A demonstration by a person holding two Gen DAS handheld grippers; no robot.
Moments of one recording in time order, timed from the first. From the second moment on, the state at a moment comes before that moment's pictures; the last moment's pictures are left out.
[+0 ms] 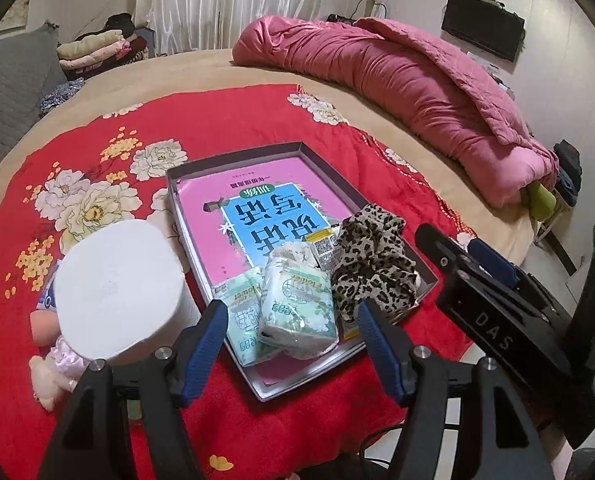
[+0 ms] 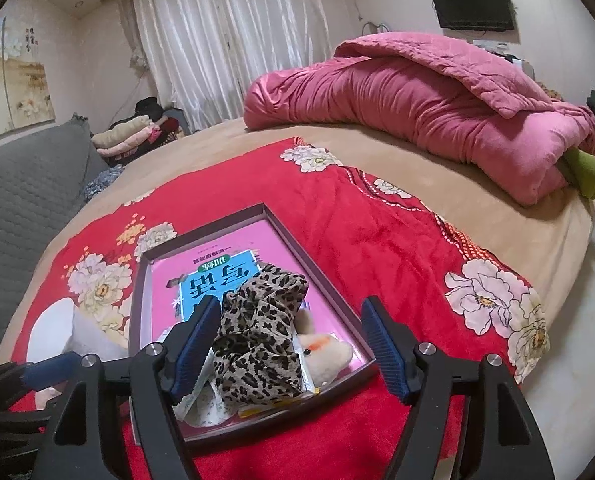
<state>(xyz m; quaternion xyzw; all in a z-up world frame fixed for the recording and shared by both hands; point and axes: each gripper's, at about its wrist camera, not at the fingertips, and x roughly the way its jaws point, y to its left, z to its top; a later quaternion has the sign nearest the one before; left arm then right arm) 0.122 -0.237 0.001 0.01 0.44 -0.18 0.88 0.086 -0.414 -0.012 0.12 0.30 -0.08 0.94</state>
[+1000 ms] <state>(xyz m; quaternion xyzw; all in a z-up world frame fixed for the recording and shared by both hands) 0.095 -0.005 0.059 -0.12 0.37 0.00 0.92 0.047 -0.260 0.066 0.03 0.24 0.09 0.97</state>
